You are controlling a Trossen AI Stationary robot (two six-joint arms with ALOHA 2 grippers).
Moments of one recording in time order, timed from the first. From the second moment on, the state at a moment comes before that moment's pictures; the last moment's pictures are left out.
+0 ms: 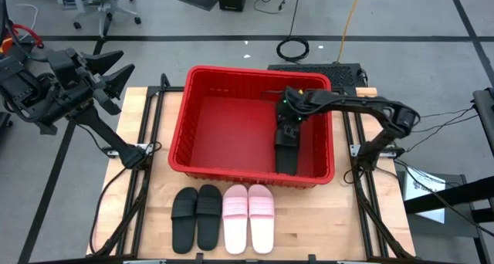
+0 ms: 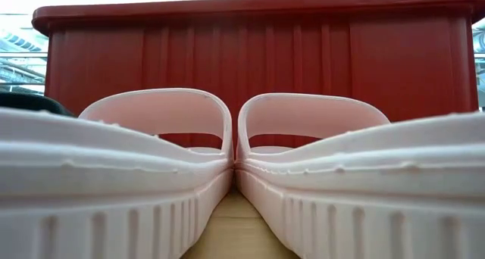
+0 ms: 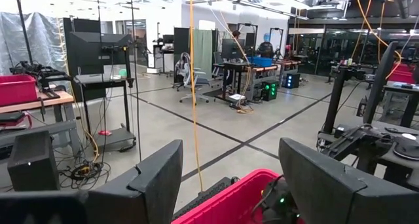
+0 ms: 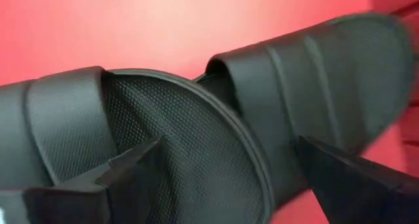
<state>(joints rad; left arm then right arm) -0.79 1.04 1.78 -0.09 -1.49 0.57 -0.49 1.62 1.07 -0.71 -0.02 -0.12</state>
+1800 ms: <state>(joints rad) -0.82 1.07 1.78 -0.12 -1.30 0.57 -0.19 1.20 1.07 0.57 -0.32 0.71</state>
